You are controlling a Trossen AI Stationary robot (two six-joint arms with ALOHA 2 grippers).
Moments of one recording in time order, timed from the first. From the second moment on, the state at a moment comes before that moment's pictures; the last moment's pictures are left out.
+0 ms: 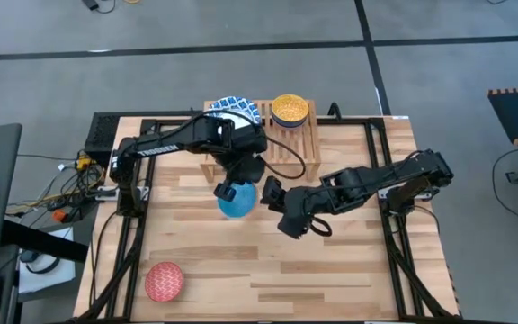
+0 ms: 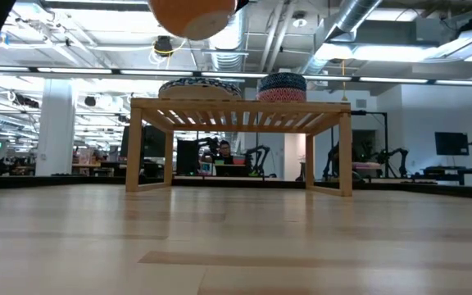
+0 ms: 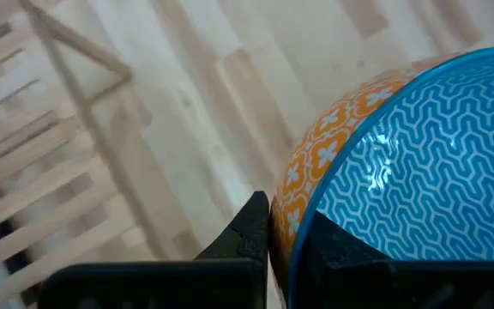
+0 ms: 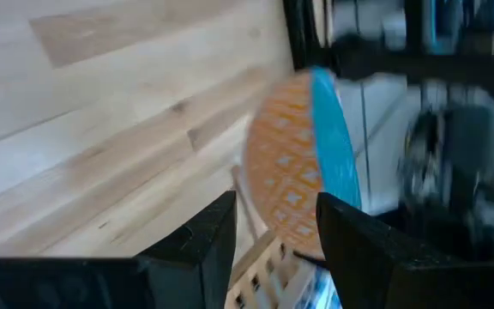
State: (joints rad) left arm 0.10 1.88 2.16 -1.38 0.13 0.55; right arm 0.31 1.66 1.73 -0.80 0.36 -1.13
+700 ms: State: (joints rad) left arm -0.04 1.88 2.16 -1.11 -0.95 -0.38; right arm 0.24 1.45 1.73 -1.01 1.06 0.53
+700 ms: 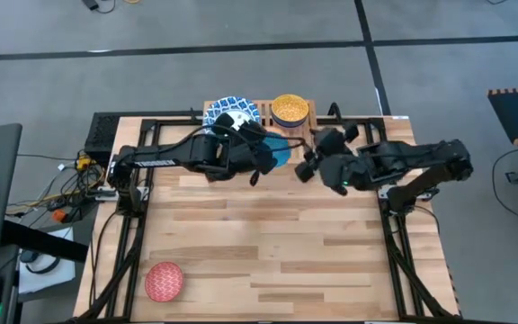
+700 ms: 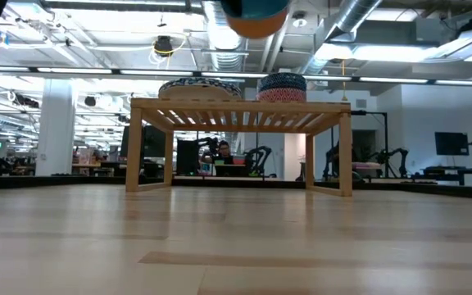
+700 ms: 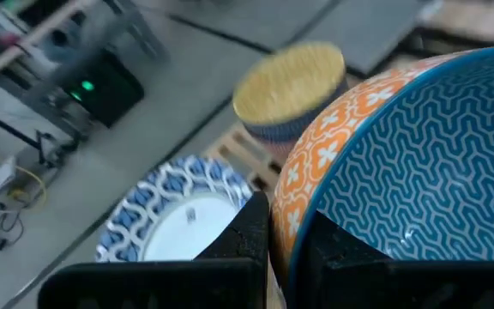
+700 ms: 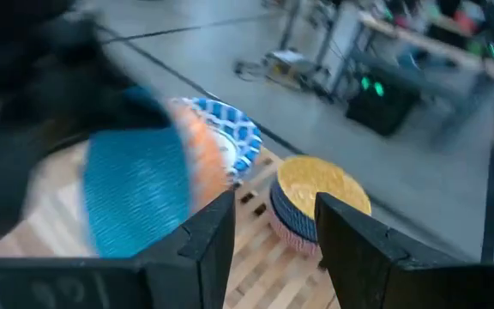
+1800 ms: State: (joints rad) left arm 0.18 1.87 2.16 -1.05 -0.29 -0.31; right arm 0.16 1.53 1.73 -1.08 0.52 -0.72
